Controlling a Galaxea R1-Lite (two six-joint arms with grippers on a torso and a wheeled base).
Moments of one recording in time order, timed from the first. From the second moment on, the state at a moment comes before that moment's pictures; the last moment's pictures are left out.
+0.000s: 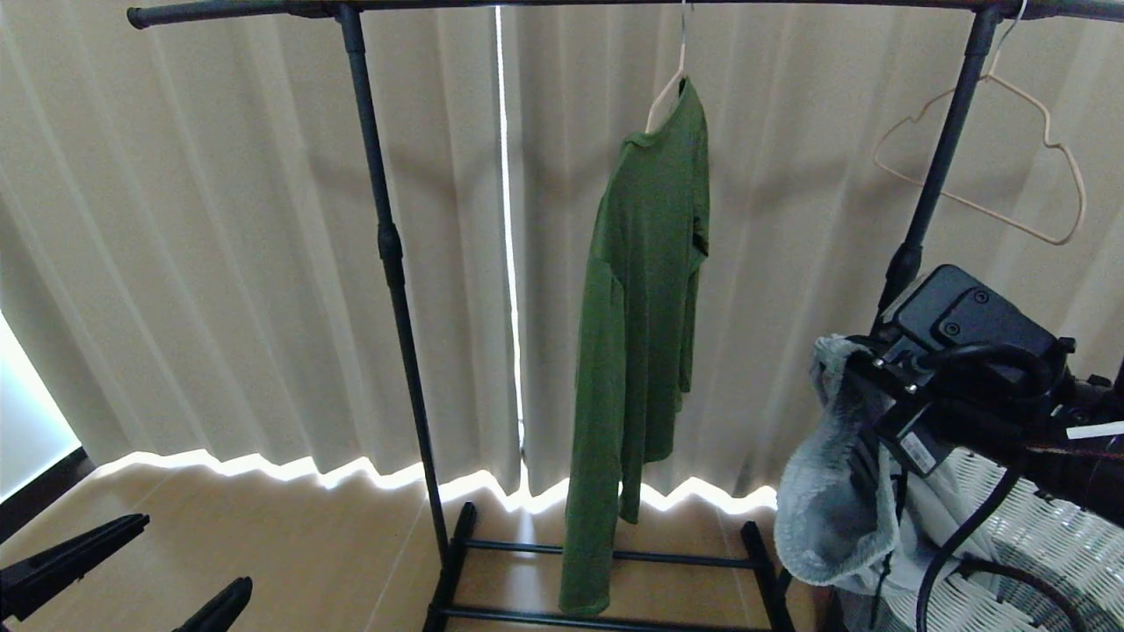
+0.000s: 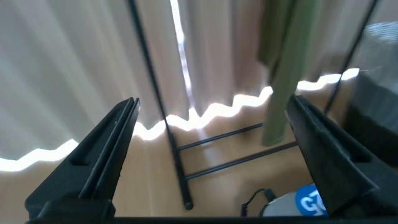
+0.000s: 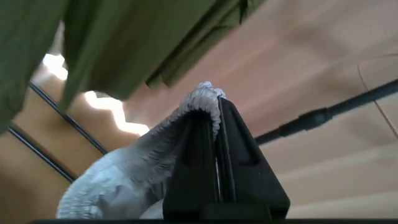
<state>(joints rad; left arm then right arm) -0.24 0.77 -0.04 -0.58 -0.12 0.11 0.55 1.34 -0.66 -0.43 -0.31 -0.61</state>
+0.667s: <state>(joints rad) -0.67 1.17 -0.30 -0.59 -0.07 -0.02 0.64 1.31 -0.70 -0.43 -0.17 -0.41</state>
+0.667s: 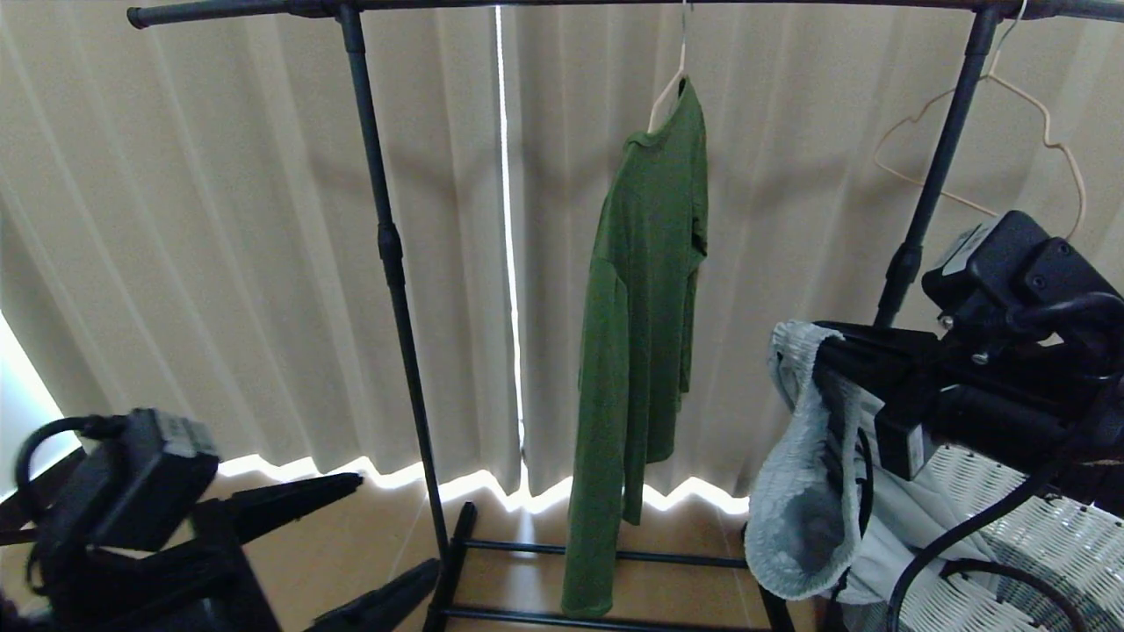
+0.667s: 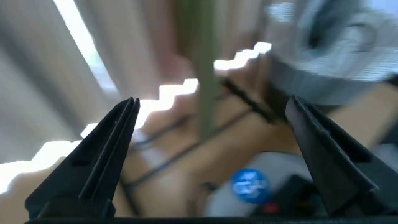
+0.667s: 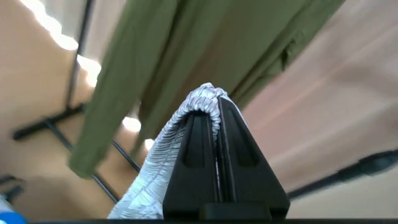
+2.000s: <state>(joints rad) -1.08 2.07 -0.95 -0.76 0.23 -0.37 0.72 1.17 -0.71 -0.43 0.02 -0.31</state>
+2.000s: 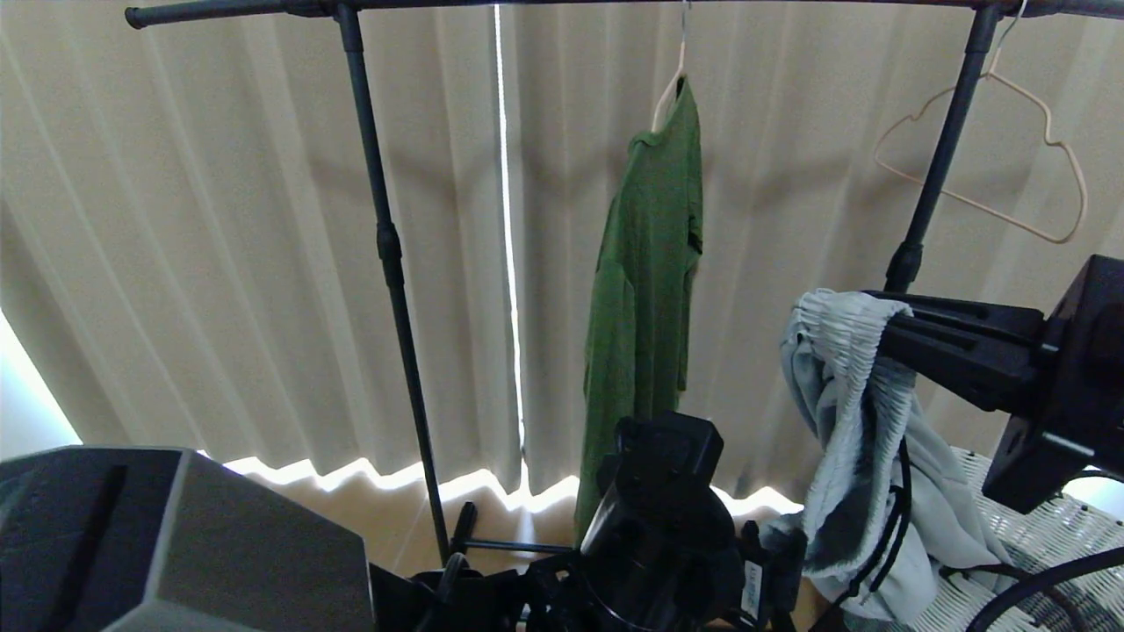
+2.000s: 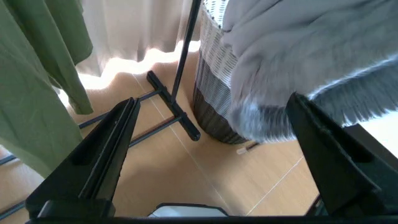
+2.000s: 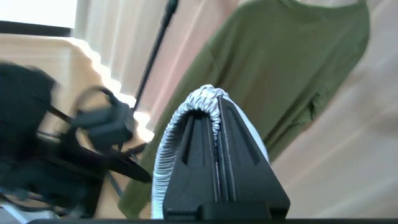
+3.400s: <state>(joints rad) -1.09 2.08 -0.85 -0.86 0.27 -0.35 0.72 1.13 -0.72 -0.43 0.07 -0.26</state>
